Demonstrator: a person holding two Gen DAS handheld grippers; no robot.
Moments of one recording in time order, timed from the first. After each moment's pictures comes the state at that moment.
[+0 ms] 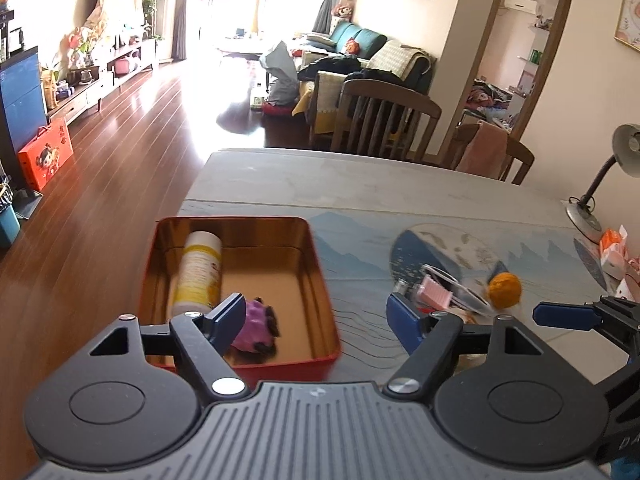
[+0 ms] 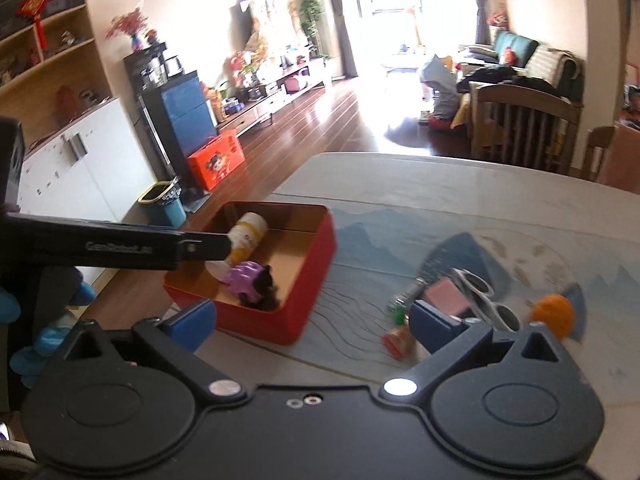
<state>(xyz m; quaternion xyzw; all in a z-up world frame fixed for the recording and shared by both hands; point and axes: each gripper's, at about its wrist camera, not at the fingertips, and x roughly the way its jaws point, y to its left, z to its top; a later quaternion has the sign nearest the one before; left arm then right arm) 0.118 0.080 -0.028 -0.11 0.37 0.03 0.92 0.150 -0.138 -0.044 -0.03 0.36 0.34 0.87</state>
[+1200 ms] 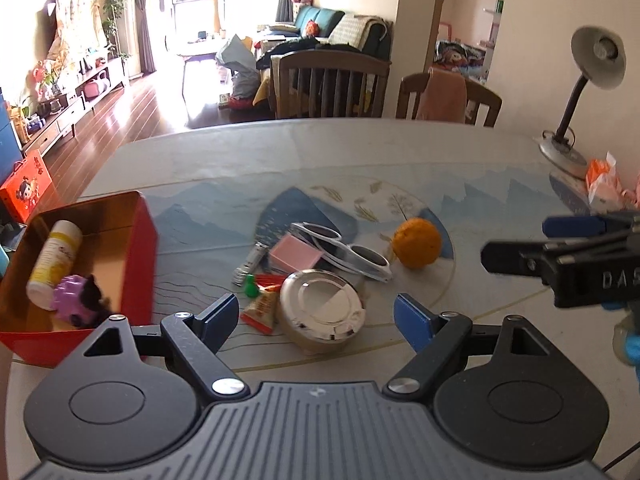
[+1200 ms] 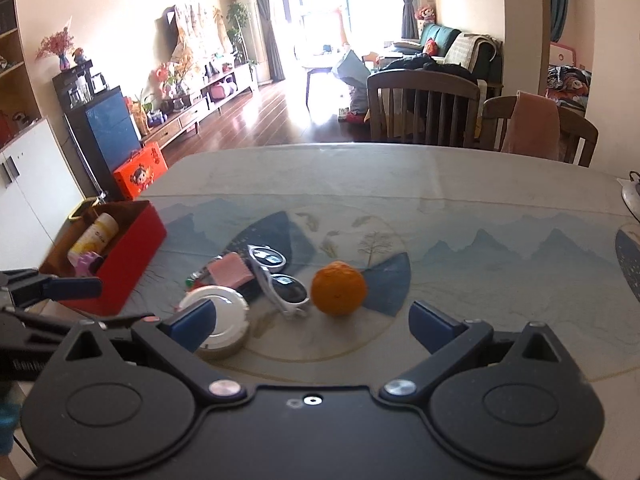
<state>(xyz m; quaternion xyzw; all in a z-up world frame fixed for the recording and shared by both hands) 0.160 -0.116 -0.079 -0.03 0.39 0.02 0.92 0.225 -0.307 -0.071 -0.03 0.36 0.26 0.89</state>
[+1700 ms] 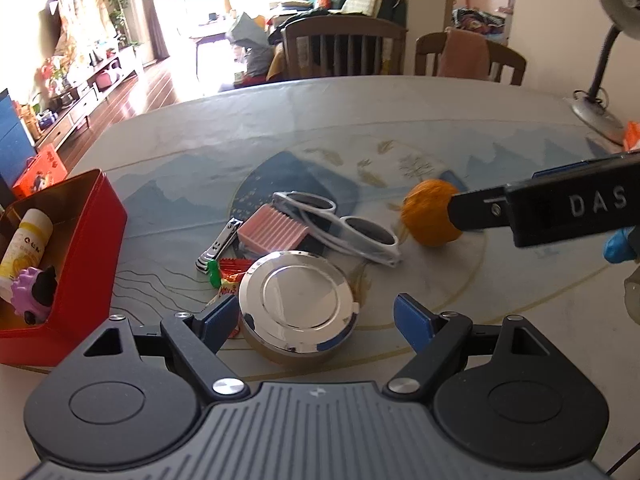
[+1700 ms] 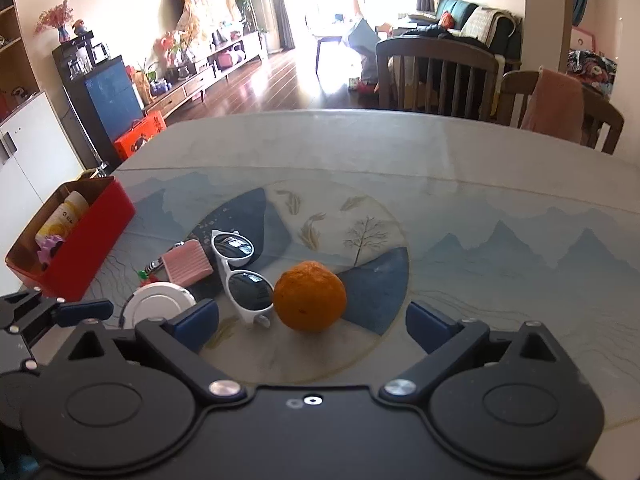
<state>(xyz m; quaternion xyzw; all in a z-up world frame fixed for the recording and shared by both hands) 0.206 -0.147 -0.133 0.00 0.42 0.06 0.90 0.289 -0.298 -0.105 -0.05 0.41 0.28 0.87</state>
